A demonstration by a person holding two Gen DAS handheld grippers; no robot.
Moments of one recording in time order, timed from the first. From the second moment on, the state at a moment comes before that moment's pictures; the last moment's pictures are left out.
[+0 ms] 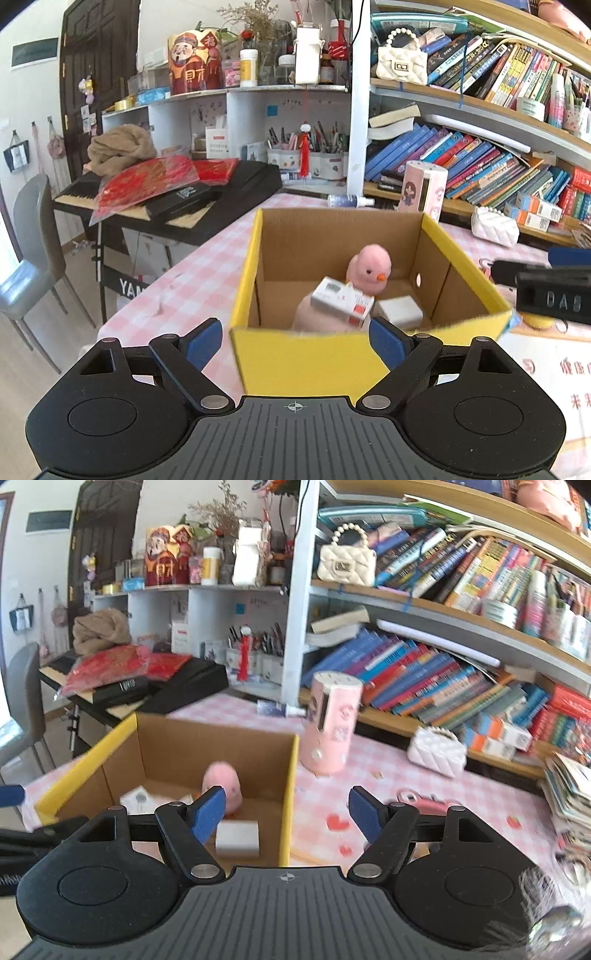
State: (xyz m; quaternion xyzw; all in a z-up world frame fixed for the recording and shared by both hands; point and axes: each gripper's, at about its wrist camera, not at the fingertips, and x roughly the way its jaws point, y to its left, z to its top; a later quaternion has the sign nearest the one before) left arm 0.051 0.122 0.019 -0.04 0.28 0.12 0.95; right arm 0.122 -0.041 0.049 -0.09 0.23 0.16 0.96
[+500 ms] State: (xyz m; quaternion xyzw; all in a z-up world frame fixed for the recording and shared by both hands) left arm -0.007 0.124 0.007 -0.02 0.31 0.13 0.94; right arm 0.046 -0.031 0.013 -0.11 0.30 0.15 0.93
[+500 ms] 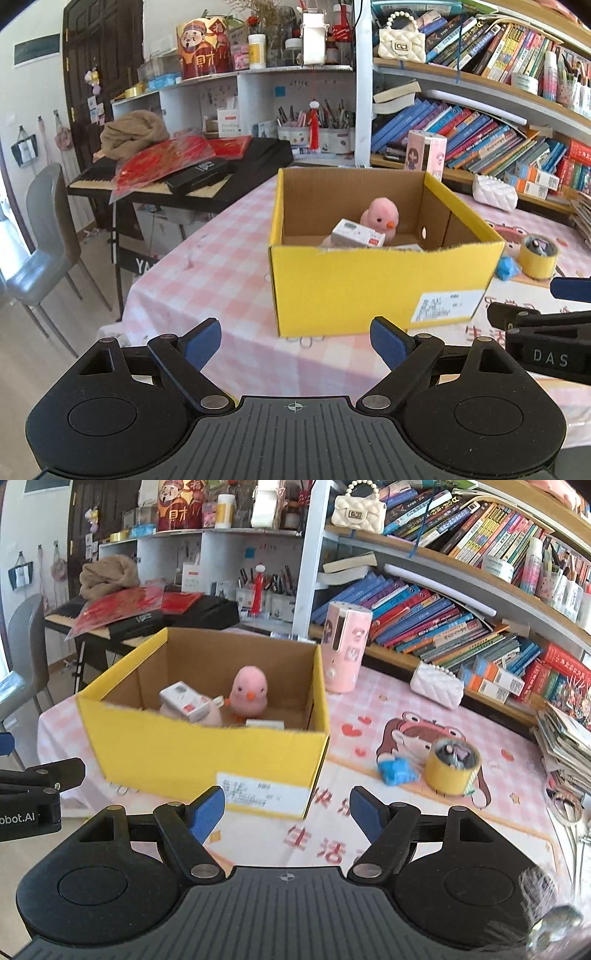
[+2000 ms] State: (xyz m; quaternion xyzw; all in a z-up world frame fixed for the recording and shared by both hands) left arm 0.006 0.016 -0.010 0.03 0.35 -0.05 0.94; right arm -0.008 -0.147 -0.006 -0.05 0.36 -0.01 0.93
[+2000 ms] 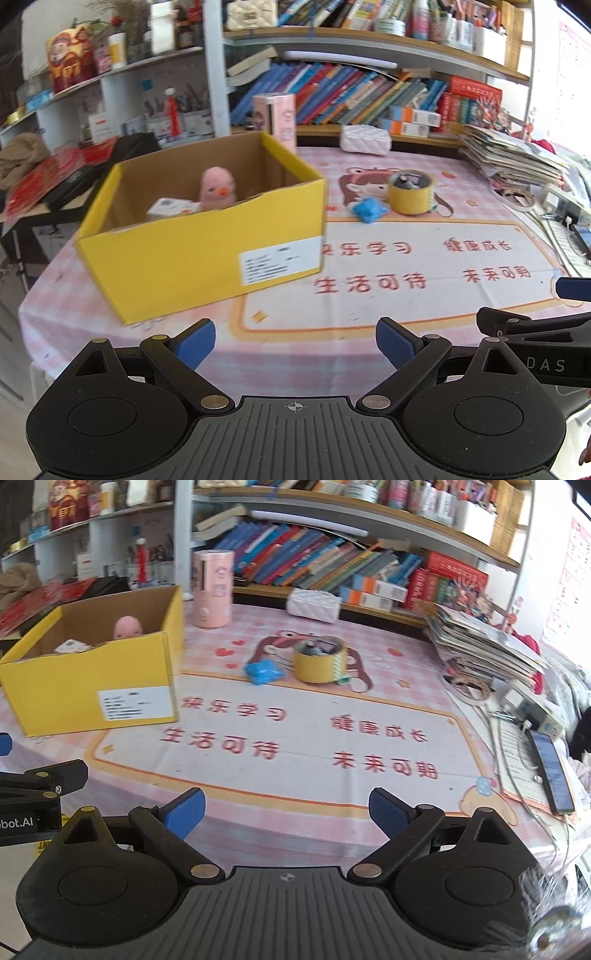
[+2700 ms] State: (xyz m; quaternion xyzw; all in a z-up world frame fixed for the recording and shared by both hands) left arm 0.083 -0.055 -0.009 0.02 0.35 -0.04 0.94; right arm 0.092 -0.221 -0.002 -0.04 0.37 0.02 0.93
